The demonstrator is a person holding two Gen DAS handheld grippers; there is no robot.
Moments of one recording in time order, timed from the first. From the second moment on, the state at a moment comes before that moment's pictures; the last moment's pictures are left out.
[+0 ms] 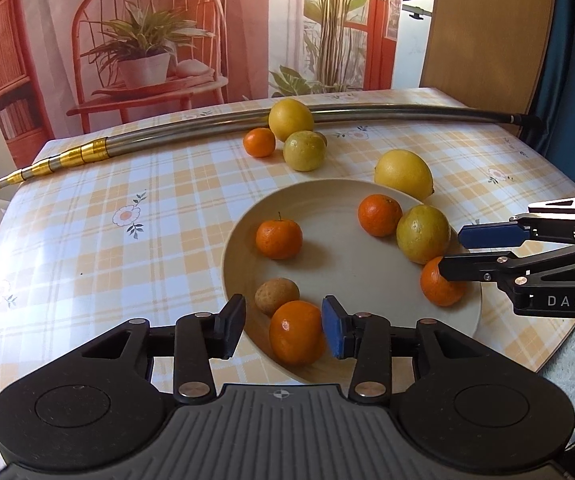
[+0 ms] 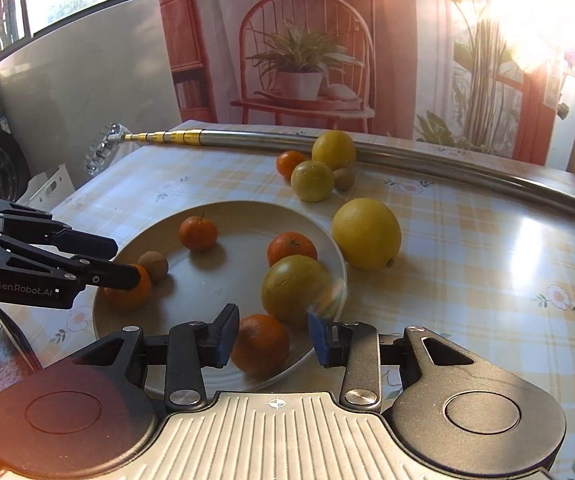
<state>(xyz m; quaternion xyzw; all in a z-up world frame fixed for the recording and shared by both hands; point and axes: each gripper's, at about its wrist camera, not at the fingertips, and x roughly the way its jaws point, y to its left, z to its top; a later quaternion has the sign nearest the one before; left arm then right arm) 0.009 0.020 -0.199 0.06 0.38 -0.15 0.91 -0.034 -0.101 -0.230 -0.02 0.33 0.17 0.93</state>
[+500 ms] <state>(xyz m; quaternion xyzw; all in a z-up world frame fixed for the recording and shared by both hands) 0.031 0.057 -0.161 0.00 0.34 -0.11 0.93 -0.025 -0.140 -0.198 -0.01 0.27 0.12 0.96</state>
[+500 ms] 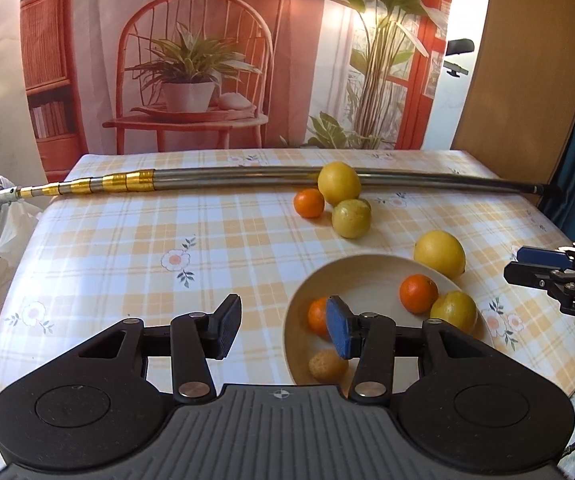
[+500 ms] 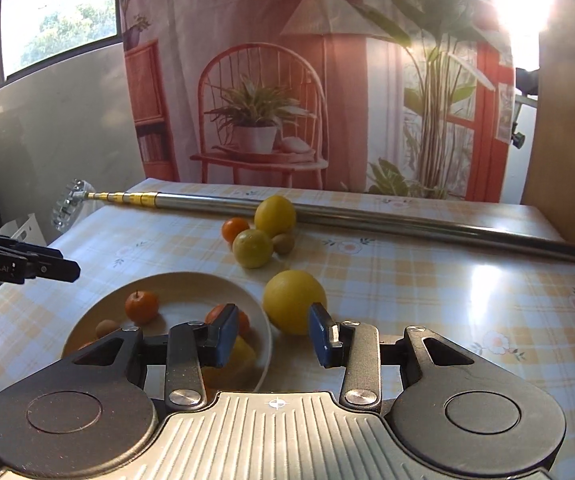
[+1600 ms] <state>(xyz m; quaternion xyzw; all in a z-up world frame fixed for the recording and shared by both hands) 0.181 0.018 -0.166 0.01 0.37 -0.16 0.91 0.079 -0.186 -0.220 0.06 0.26 0.08 0.96</state>
